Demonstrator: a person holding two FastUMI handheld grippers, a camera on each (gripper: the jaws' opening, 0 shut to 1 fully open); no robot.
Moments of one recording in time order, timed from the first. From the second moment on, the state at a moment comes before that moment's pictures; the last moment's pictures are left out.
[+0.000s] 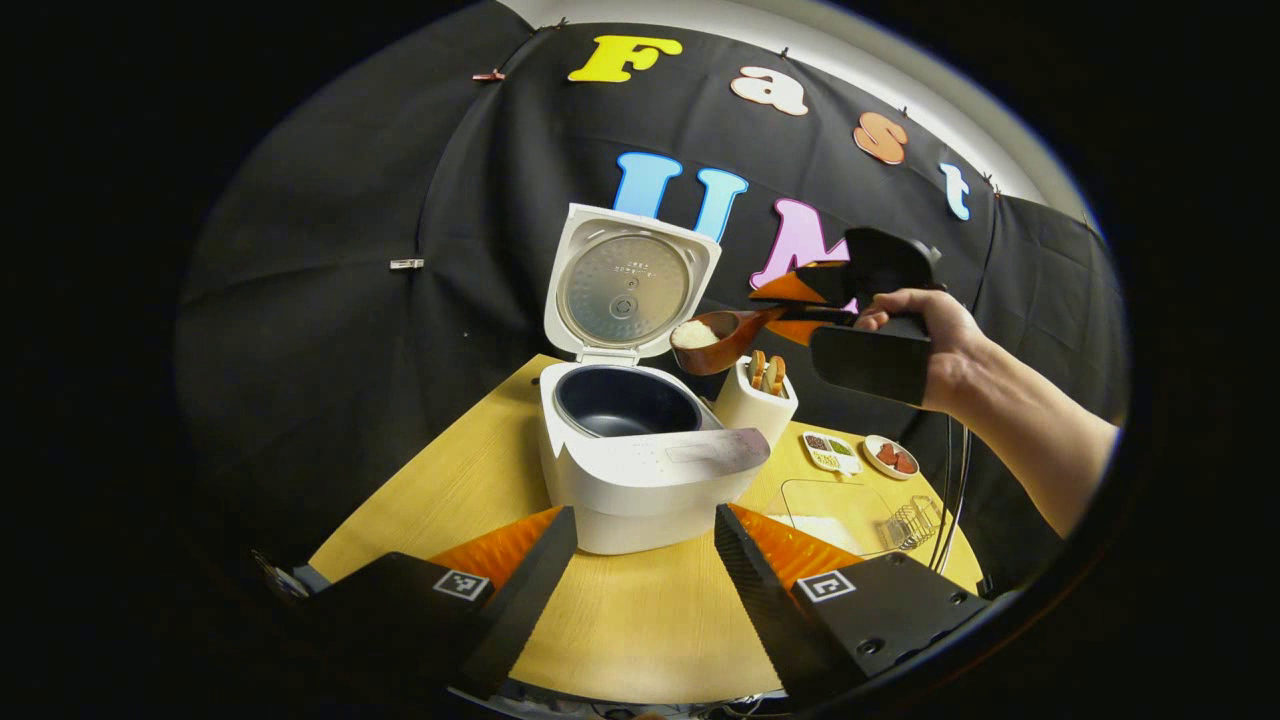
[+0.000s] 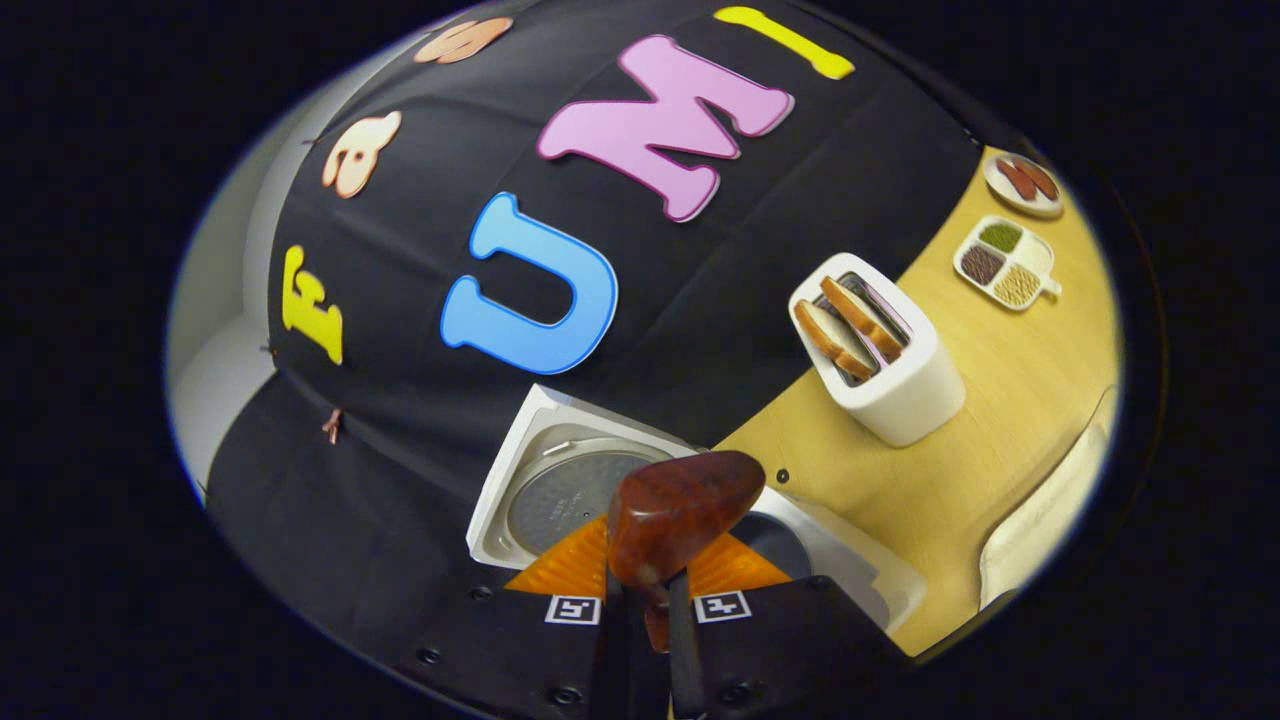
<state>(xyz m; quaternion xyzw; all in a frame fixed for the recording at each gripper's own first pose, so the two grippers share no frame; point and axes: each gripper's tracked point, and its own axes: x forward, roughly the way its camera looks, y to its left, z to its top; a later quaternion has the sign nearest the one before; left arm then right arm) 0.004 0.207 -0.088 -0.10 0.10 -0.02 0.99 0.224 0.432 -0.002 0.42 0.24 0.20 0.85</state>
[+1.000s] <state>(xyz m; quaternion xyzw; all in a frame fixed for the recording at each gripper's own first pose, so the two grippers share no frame) -0.003 0.230 -0.093 -0.12 0.10 -0.01 0.99 0.250 0.493 -0.037 0.21 0.17 0.23 0.93</state>
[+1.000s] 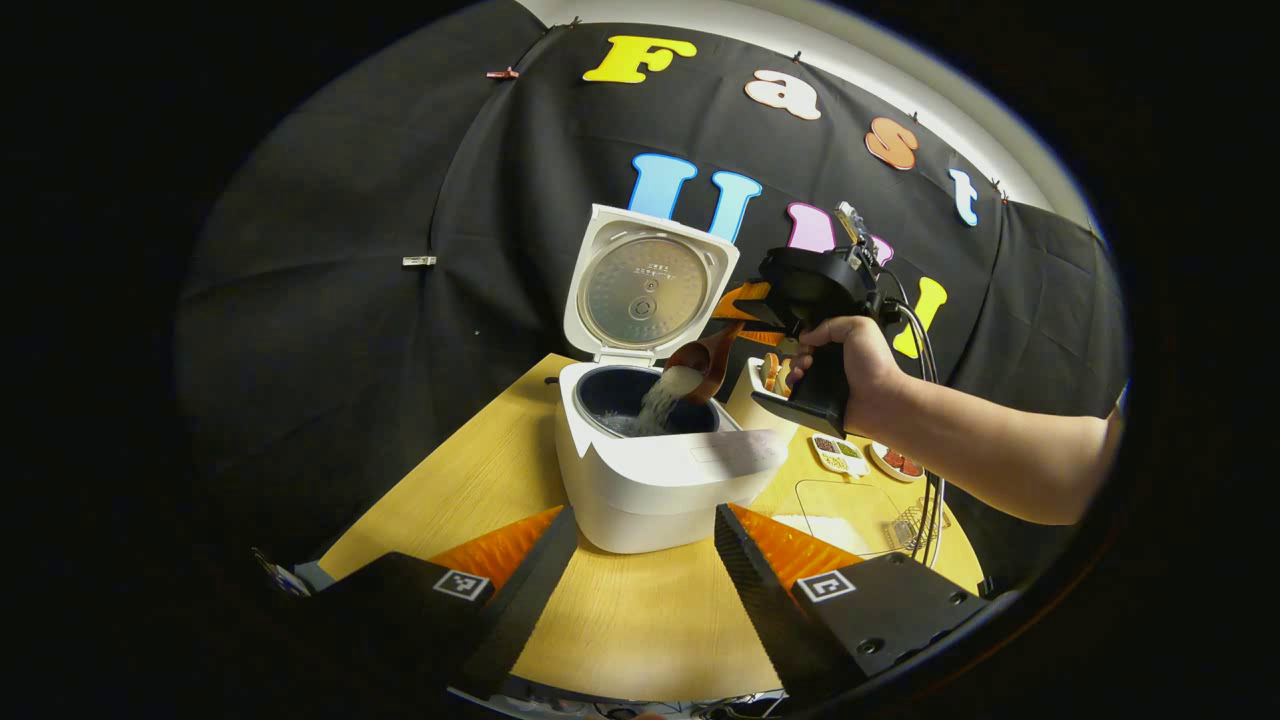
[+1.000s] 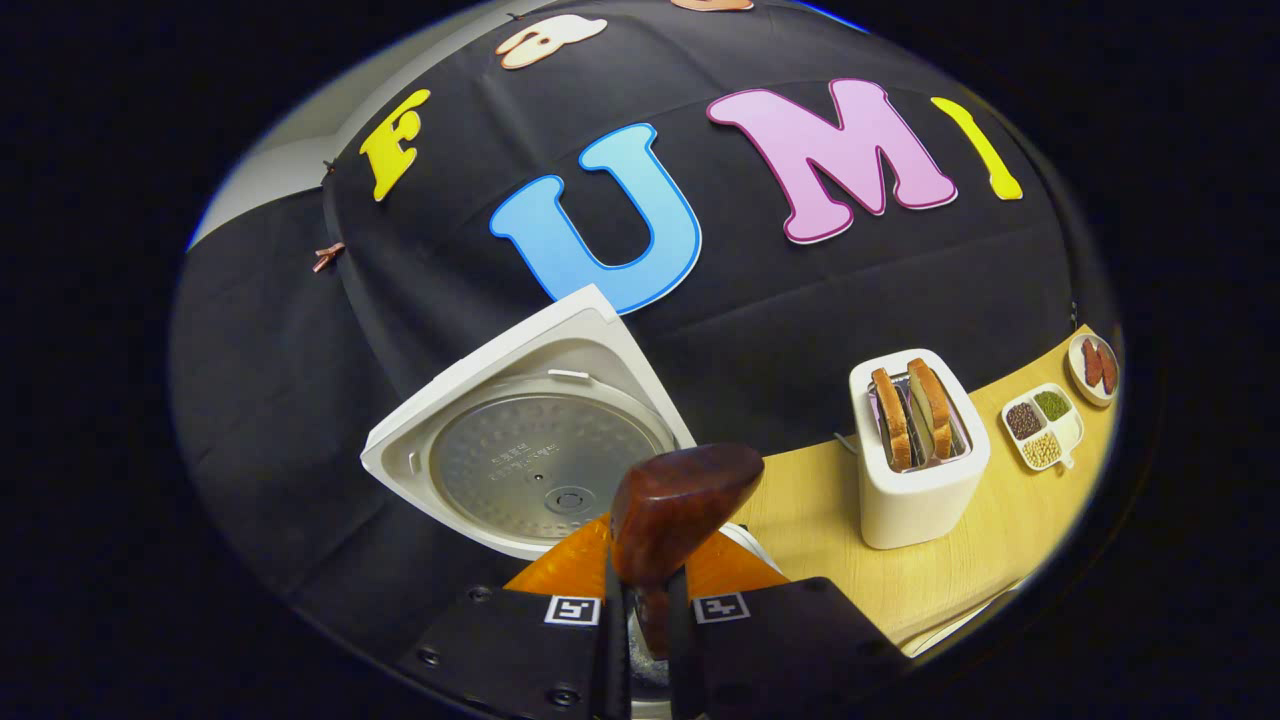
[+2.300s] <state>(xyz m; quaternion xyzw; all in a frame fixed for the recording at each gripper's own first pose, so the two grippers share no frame) -0.013 0.221 -0.107 -0.11 0.12 0.00 0.99 0.206 0.552 -0.037 -0.08 0.04 0.36 0.93</state>
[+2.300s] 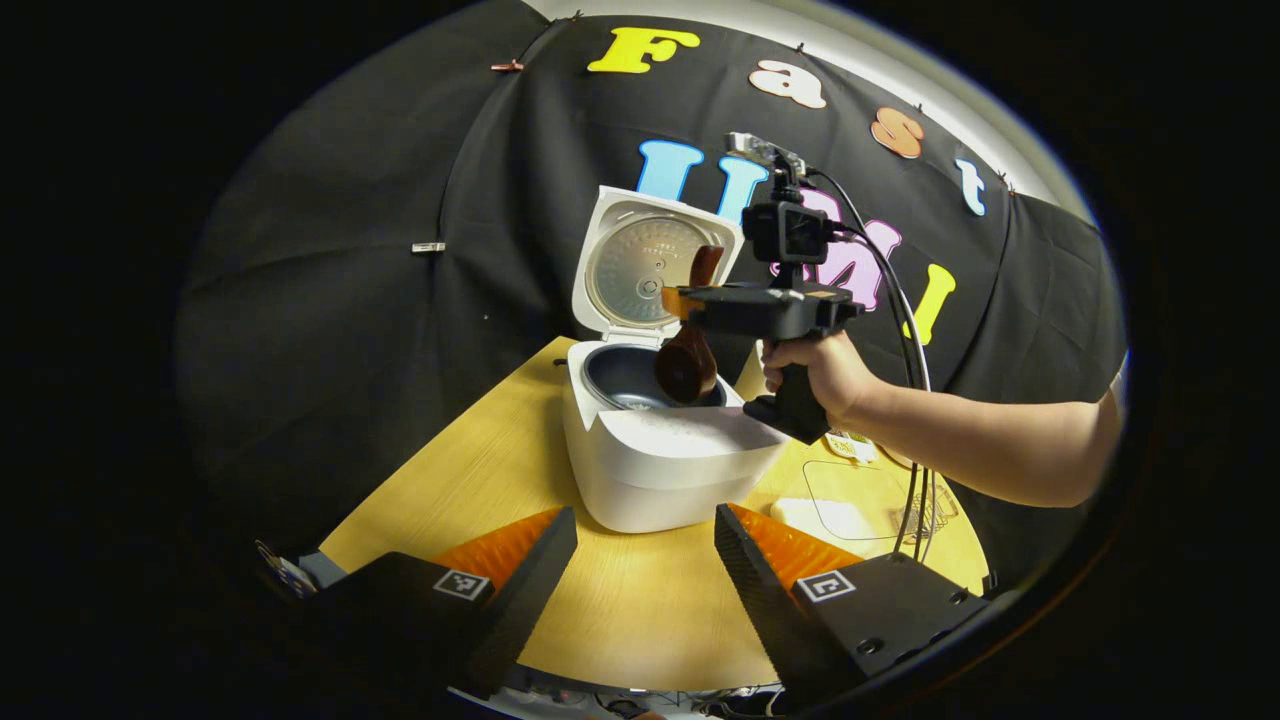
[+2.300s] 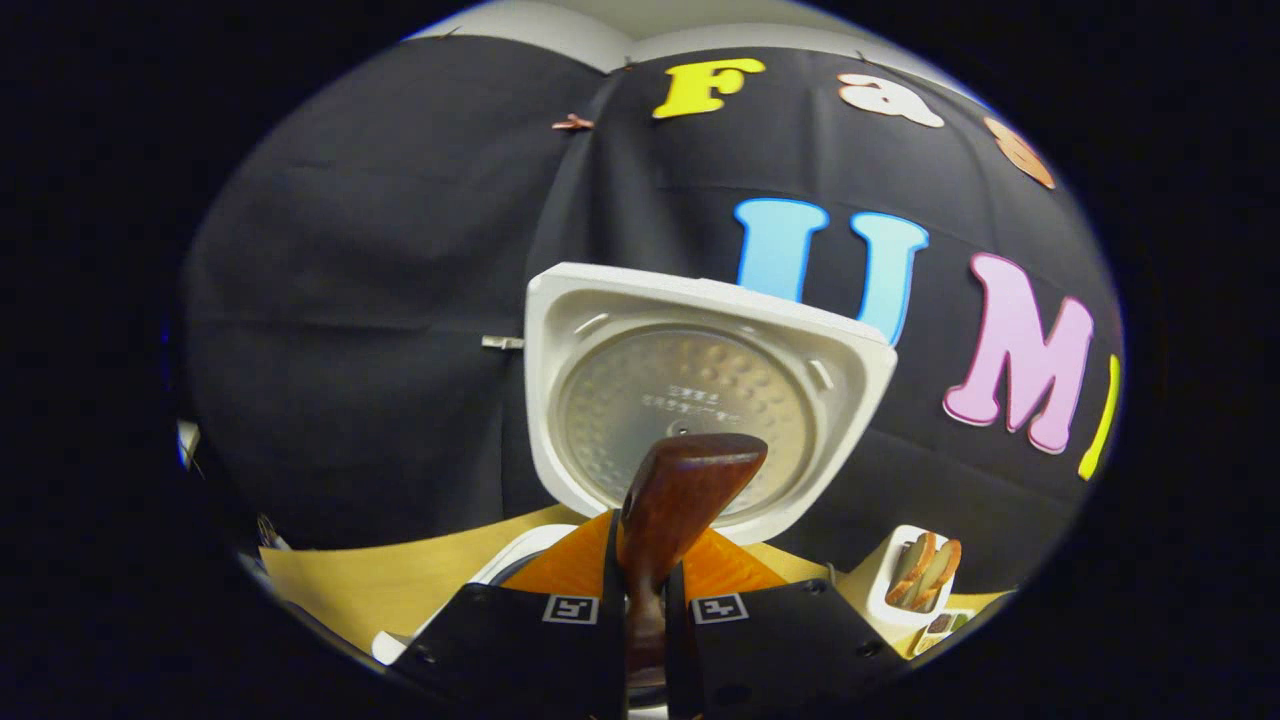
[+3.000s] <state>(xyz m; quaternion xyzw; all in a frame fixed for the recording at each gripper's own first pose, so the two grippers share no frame) -0.001 0.144 -0.069 -0.09 0.08 -0.03 0.99 0.199 0.293 0.045 0.15 0.09 0.24 0.96</state>
